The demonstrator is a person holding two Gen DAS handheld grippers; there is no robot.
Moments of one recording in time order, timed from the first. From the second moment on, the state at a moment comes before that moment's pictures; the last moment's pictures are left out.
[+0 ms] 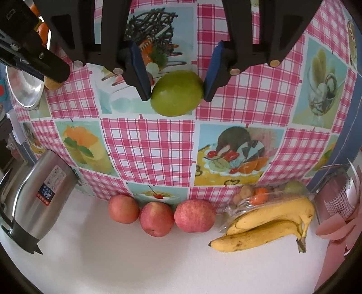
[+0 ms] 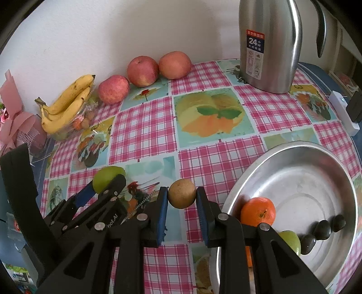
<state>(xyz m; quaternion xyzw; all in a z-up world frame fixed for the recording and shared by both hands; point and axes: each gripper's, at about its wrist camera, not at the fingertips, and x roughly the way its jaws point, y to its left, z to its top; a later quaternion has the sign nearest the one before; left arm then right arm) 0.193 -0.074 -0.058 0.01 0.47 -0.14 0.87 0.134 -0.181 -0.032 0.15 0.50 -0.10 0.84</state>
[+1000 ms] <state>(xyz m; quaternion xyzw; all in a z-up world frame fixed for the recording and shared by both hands) 0.153 -0.060 -0.021 -0.03 0.50 -0.11 0.86 0.101 -0.170 -0.012 0.12 0.50 -0.10 0.85</state>
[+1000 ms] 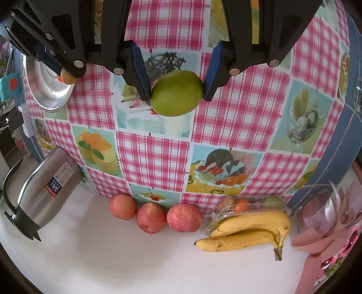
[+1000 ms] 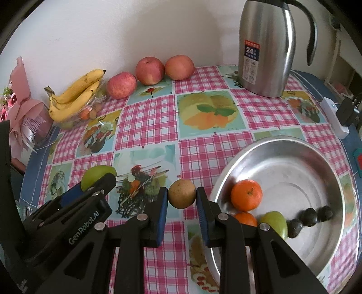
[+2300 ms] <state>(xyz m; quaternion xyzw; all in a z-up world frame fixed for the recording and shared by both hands) 0.058 -0.068 0.012 -0.07 0.52 -0.14 0.84 0.000 -0.197 -0.004 0.13 0.50 -0.14 0.85</state>
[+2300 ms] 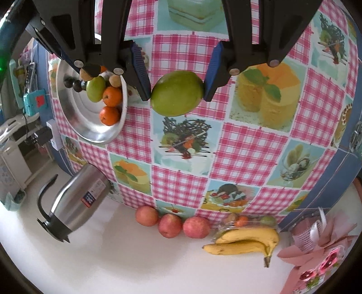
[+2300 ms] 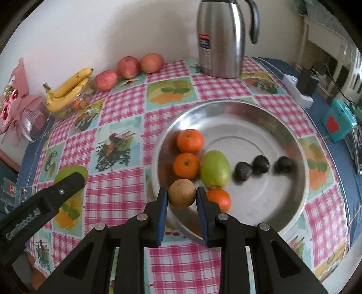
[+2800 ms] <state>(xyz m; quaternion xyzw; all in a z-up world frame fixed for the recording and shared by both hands) 0.041 -0.127 0.016 -0.02 0.53 -0.23 0.82 -0.017 -0.249 -0.003 0.16 0.48 -0.22 0.83</state>
